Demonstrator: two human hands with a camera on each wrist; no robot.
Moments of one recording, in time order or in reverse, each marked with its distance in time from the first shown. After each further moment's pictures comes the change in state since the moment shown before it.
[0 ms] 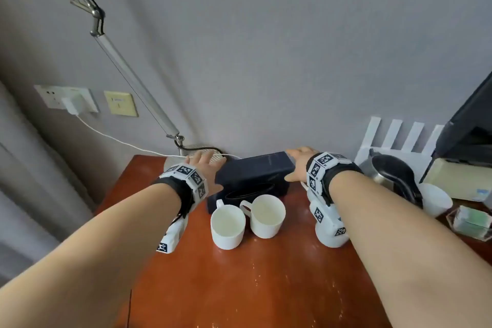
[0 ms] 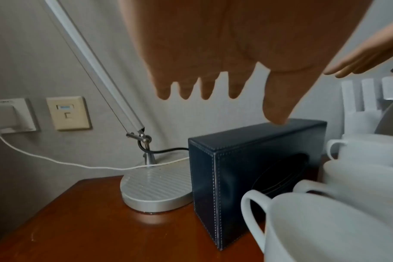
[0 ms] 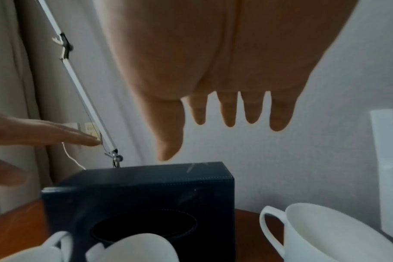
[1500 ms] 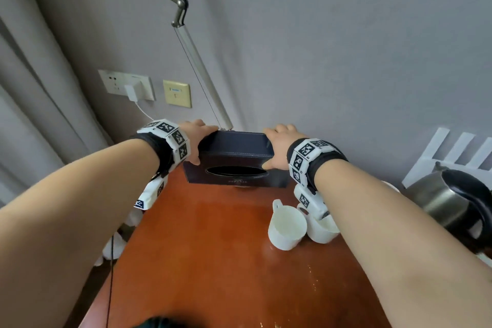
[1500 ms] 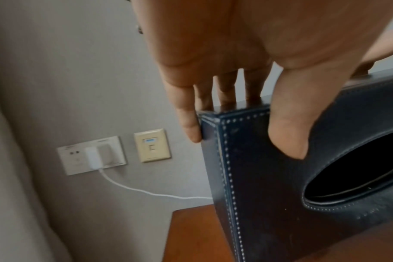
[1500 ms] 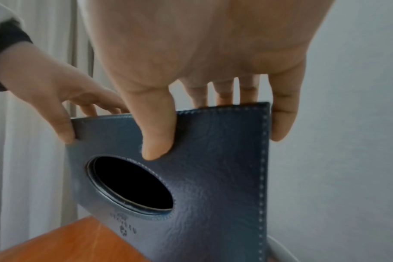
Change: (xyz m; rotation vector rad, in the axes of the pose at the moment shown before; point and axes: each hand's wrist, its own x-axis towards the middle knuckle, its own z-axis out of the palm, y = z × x) left_hand -0.026 -0.164 -0.057 0.150 -0.085 -0.039; right_hand 0.010 -0.181 -0.032 -0.092 0.160 -0.276
